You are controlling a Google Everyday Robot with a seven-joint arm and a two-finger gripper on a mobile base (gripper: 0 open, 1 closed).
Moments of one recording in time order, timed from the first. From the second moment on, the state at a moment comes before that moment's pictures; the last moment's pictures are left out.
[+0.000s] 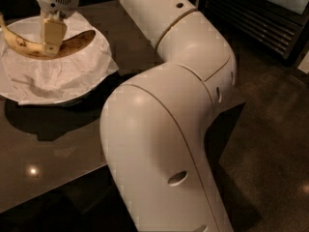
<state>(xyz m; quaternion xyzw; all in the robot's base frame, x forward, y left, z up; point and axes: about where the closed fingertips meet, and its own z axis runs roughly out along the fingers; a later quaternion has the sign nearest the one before) 0.607 0.238 0.968 -0.80 0.54 0.18 0.18</state>
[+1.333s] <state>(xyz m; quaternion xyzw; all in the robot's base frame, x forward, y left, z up) 0.581 0.226 0.992 -0.77 0.56 0.21 0.22</state>
